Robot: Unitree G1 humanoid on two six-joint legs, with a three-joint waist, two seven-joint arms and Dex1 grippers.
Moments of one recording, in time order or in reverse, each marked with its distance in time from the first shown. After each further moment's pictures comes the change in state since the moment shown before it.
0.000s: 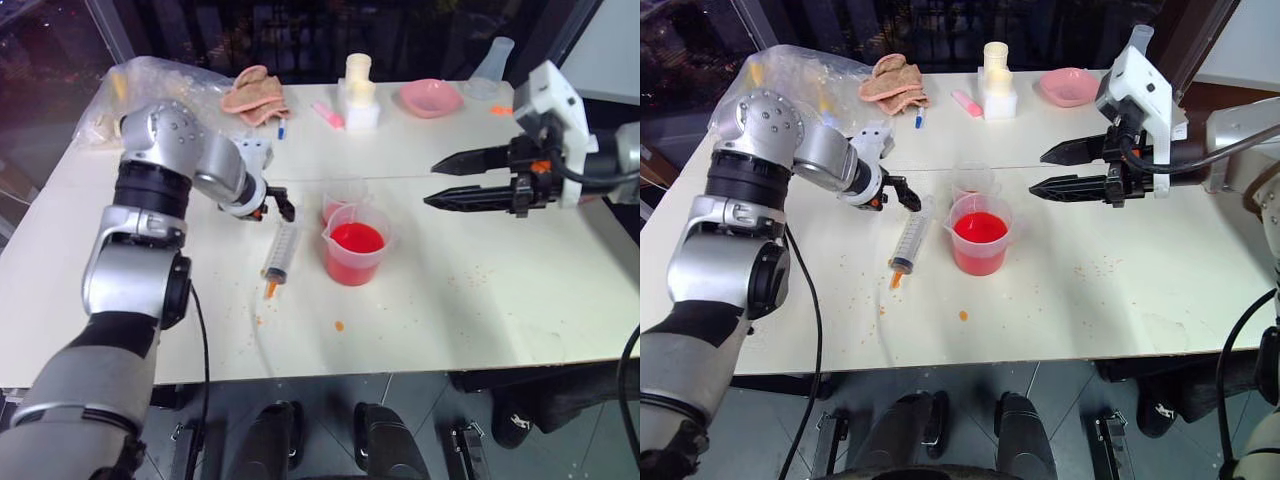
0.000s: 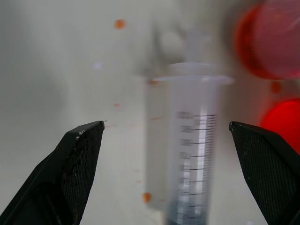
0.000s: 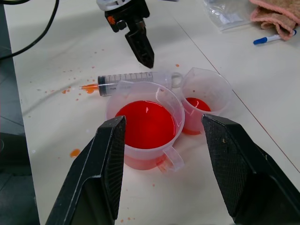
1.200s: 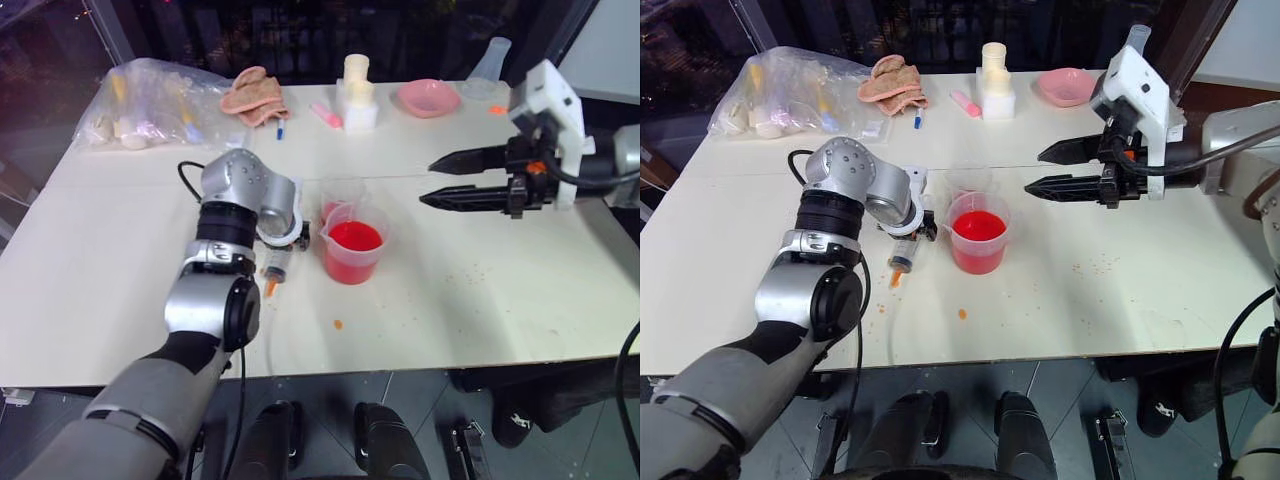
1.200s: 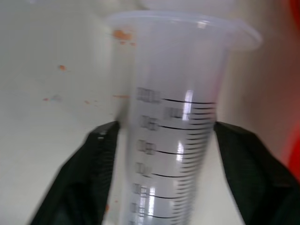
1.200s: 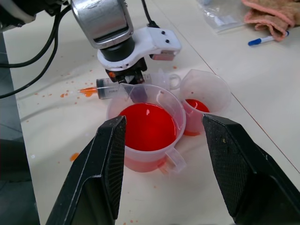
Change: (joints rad) left arm 0.122 -0.358 0.342 -0.043 0.415 -0.001 0.314; right arm 0.016 0.004 -0.032 -0.055 0.037 0.055 -0.089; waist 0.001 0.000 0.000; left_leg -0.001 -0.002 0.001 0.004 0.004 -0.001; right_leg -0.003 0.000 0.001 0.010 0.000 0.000
